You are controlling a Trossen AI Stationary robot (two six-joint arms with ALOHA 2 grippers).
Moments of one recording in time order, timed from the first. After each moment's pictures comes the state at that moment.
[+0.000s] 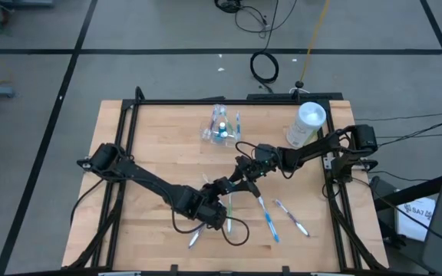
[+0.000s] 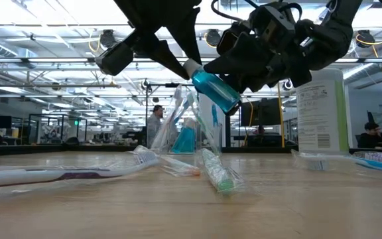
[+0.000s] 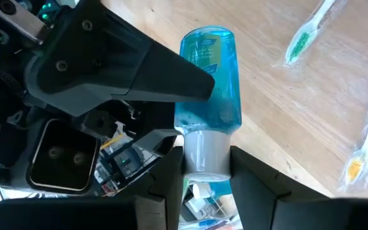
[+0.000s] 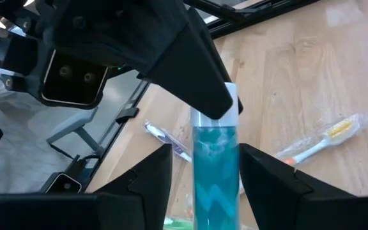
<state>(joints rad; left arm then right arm) -0.42 1.94 1.47 -0.63 -0.88 0.92 -0.03 1.72 0.68 0.77 -0.53 0.37</state>
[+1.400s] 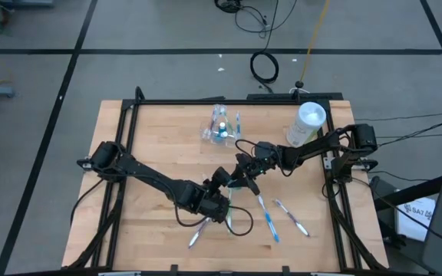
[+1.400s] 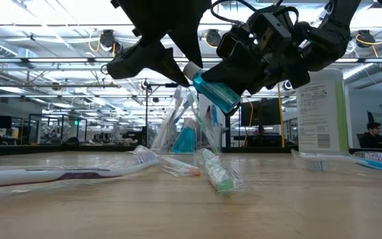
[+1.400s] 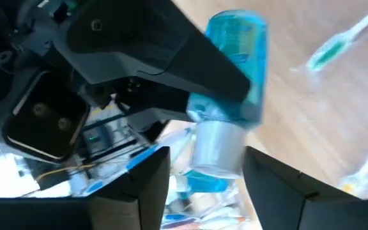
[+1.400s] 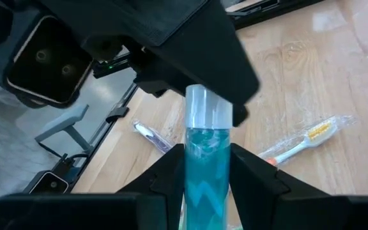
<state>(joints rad) -0.38 1.93 1.47 -0.64 -0.86 0.69 -0.06 1.72 0.68 0.76 -0.53 0.33</state>
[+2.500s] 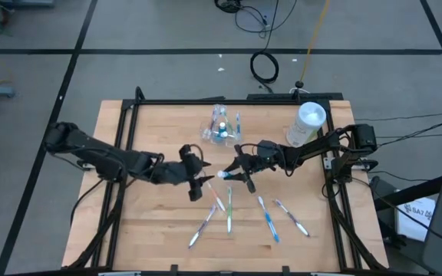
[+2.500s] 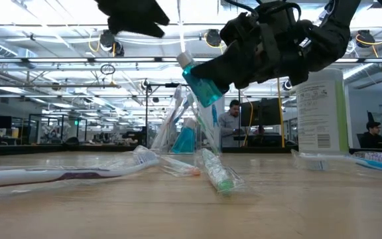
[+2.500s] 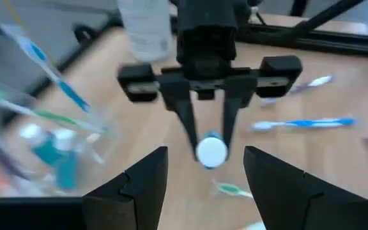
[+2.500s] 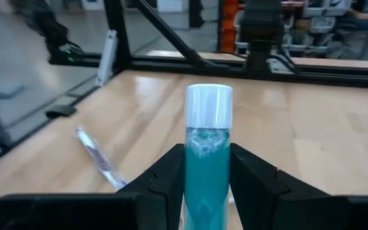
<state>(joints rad) -0.29 1.36 0.99 -0.19 -0.47 -0.29 -0.06 1.72 0.68 0.87 -0.37 -0.03</state>
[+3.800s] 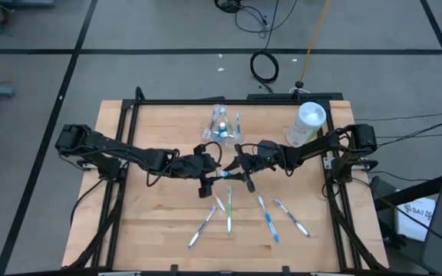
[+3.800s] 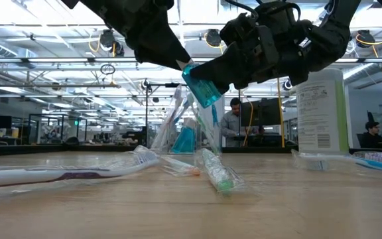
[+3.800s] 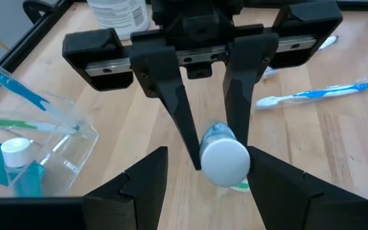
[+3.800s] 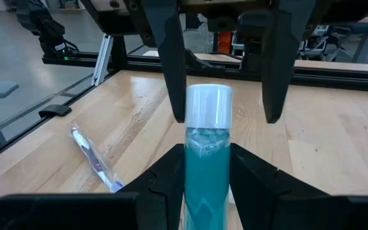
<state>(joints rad) -0.16 1.52 0.99 -0.07 -0.25 -0.14 -0.06 1.72 0.68 0.87 -0.37 -0.04</state>
